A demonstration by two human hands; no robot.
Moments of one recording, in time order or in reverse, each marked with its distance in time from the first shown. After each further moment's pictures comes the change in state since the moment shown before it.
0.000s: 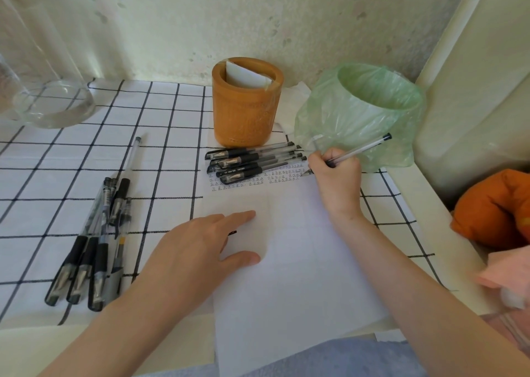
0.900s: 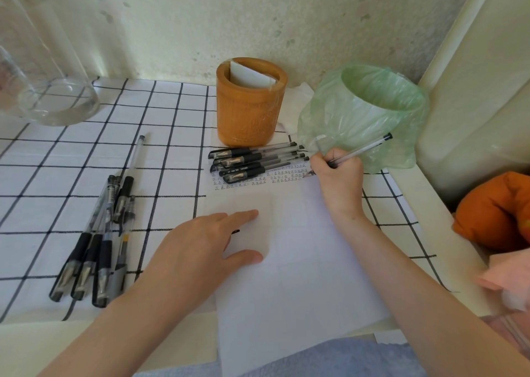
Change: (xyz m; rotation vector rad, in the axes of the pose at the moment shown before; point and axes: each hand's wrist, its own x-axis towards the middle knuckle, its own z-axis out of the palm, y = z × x) left_hand 0.000 0.001 -0.001 0.011 0.003 0.002; right_hand 0.000 0.000 -0.001 0.010 -0.030 -0.005
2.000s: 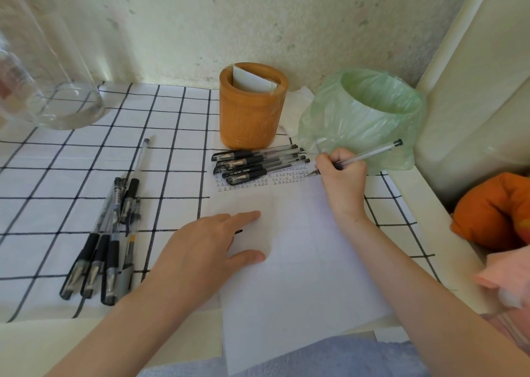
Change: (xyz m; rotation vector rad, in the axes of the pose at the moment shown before) left_hand -0.001 0.001 -0.003 -0.010 -0.017 -0.017; right_hand -0.002 -0.007 -0.003 0.098 0.012 0.007
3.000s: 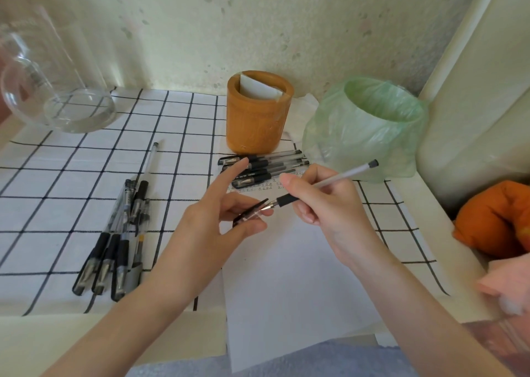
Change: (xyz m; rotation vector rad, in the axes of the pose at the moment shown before) left_hand -0.004 0.011 -0.016 -0.773 0.268 0.061; right_hand -0.061 -0.076 -0.003 0.259 -0.463 0.278
